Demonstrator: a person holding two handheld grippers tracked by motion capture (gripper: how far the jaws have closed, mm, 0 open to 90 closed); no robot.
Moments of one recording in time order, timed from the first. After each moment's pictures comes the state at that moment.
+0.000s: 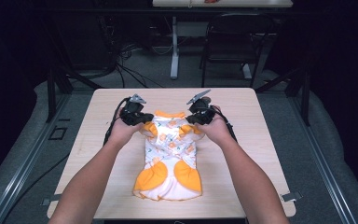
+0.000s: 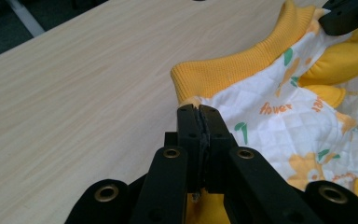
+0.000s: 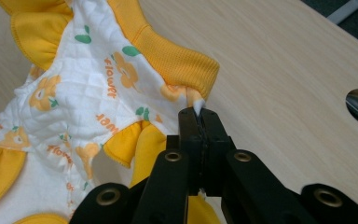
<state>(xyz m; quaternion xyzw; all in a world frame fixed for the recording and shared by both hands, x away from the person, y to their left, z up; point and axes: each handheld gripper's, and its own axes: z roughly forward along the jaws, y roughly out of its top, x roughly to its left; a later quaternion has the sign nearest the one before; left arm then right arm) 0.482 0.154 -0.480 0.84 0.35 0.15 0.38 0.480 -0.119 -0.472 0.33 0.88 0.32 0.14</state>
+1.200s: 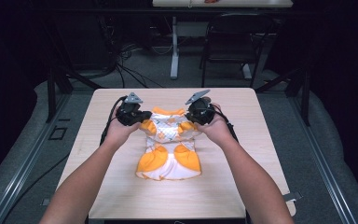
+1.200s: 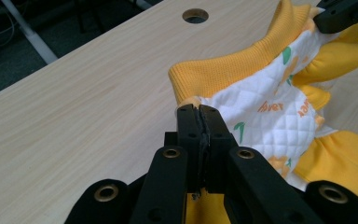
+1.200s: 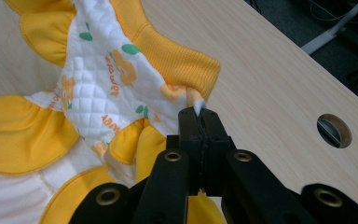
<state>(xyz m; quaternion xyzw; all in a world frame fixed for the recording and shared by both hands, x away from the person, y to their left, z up) 0.469 0.160 -0.468 0.84 0.33 0.17 0.40 0.465 -0.115 -0.458 0.30 0.88 0.32 0.19</state>
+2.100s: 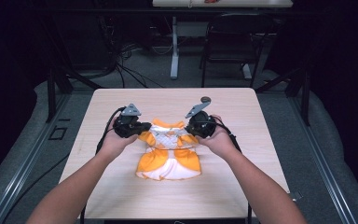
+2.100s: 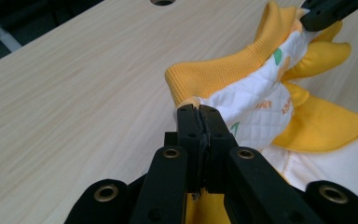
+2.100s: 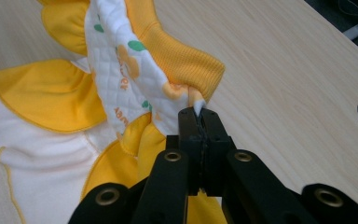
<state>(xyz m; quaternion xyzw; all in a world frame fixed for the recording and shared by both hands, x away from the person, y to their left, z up) 0.433 0.166 -0.483 0.86 0.29 0.14 0.40 0.428 -0.116 -0.471 0.28 0.89 0.32 0.16</state>
